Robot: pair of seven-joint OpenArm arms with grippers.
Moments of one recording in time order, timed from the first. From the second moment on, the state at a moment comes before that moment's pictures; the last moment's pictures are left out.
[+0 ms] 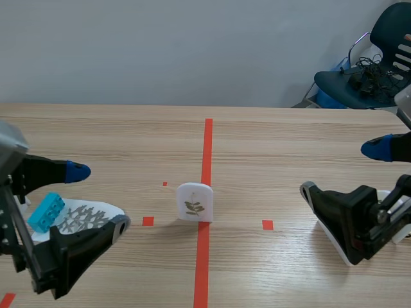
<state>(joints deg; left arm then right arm) 29.1 -29.1 -3.8 103.0 -14.6 -42.3 -2.5 -38.3 28.6 13.7 121.5 21.1 28.1 -15.6</state>
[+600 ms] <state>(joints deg) -1.0 -16.3 21.4 65.5 4.3 -32.1 -16.2 -38.3 28.6 13.7 121.5 21.1 28.1 -15.6</state>
